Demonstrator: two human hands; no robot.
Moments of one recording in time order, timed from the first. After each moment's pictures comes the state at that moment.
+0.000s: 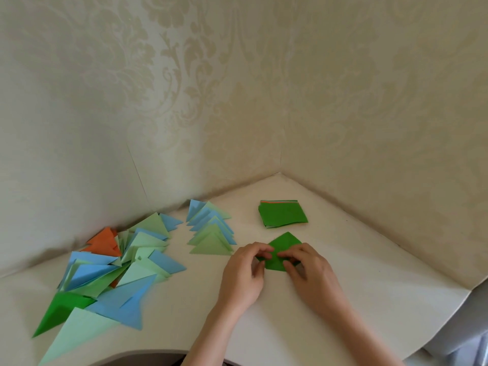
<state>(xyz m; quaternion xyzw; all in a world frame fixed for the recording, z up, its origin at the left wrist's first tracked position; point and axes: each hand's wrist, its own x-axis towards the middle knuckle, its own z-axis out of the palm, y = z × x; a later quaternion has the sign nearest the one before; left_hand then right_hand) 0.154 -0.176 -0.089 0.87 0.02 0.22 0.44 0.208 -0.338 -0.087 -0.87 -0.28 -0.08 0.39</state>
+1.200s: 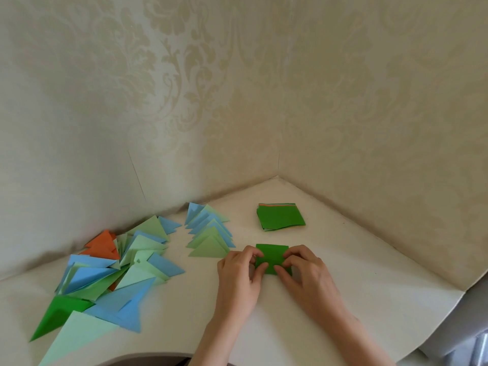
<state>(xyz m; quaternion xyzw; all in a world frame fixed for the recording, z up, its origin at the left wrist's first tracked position) 0.148 -0.179 -0.095 0.89 0.07 0.31 0.33 0.204 -0.338 -0.091 -0.88 -0.30 -0.15 0.34</state>
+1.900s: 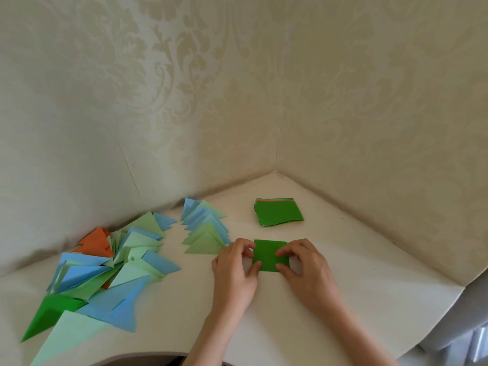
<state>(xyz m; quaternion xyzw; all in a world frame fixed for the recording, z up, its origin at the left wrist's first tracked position) 0.151 -0.177 -0.096 0.86 0.11 0.29 0.39 0.208 -0.336 -0.084 -0.86 -0.25 -0.09 0.43</state>
